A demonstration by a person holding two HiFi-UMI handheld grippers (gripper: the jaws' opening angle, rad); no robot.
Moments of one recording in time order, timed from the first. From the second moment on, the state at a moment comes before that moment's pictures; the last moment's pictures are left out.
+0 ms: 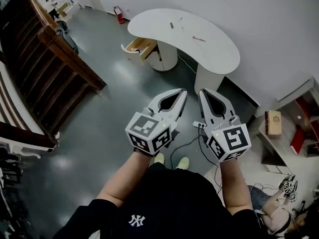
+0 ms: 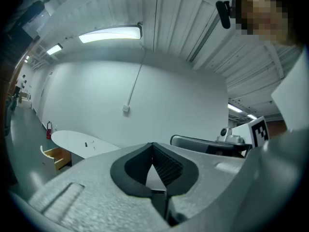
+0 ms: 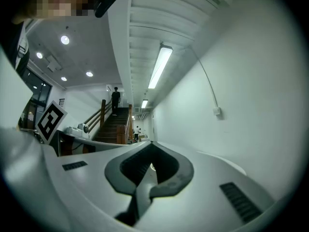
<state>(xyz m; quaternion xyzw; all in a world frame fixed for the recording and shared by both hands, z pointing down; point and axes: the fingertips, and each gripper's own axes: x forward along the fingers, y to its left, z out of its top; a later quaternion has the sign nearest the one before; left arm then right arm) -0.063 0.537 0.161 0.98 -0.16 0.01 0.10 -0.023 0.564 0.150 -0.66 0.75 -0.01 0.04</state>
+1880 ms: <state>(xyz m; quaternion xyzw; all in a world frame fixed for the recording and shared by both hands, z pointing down) -0.016 0.167 0.211 0.98 -0.13 0.03 0.14 0.013 0.195 0.195 -0.68 0.73 -0.07 0.00</state>
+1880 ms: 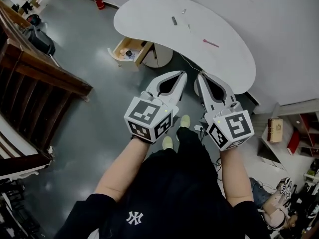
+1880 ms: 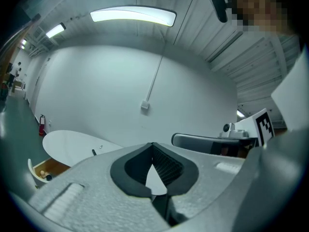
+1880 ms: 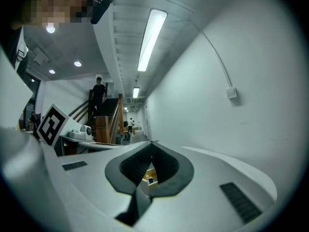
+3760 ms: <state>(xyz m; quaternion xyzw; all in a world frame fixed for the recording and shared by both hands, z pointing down) 0.341 -0.042 0.513 0.96 -0.16 0.16 0.17 0.374 -0.033 0.537 -0.64 0.71 -0.18 -0.23</state>
